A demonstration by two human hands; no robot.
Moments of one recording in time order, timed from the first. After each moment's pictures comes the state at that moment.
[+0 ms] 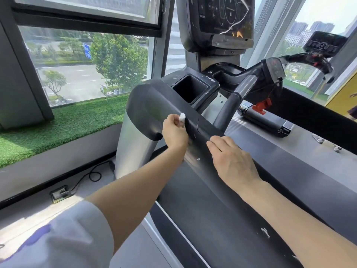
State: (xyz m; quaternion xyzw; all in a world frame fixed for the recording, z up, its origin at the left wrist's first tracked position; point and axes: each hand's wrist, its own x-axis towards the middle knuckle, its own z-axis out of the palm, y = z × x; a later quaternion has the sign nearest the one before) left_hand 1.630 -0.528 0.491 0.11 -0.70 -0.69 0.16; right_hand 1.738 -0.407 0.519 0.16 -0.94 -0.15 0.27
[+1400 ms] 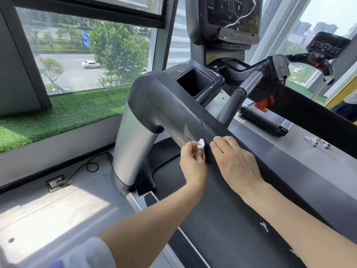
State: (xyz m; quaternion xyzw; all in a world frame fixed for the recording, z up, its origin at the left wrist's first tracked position) left_hand 1.712 -0.488 0.442 0.11 -0.63 -0.75 0.14; right_hand 1.748 -0.410 0.516 0.18 -0.93 -0.20 0.26
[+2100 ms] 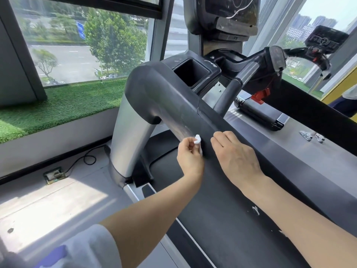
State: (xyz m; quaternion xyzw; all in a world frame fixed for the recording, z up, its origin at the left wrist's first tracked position) left_hand 1.721 -0.482 0.435 0.15 -0.61 -0.77 0.11; right_hand 1.766 -0.402 0.515 0.18 -0.93 -0.21 0.24
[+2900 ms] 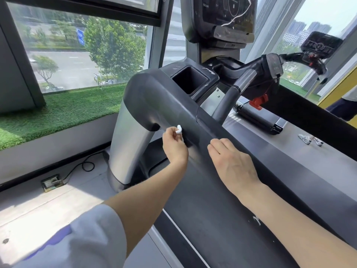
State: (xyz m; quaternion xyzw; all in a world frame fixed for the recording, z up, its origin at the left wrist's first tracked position) left_hand 1.665 -0.512 0.442 0.17 -0.66 -0.72 0.15; right_hand 1.761 -0.405 0.513 0.18 -0.93 -0.20 0.26
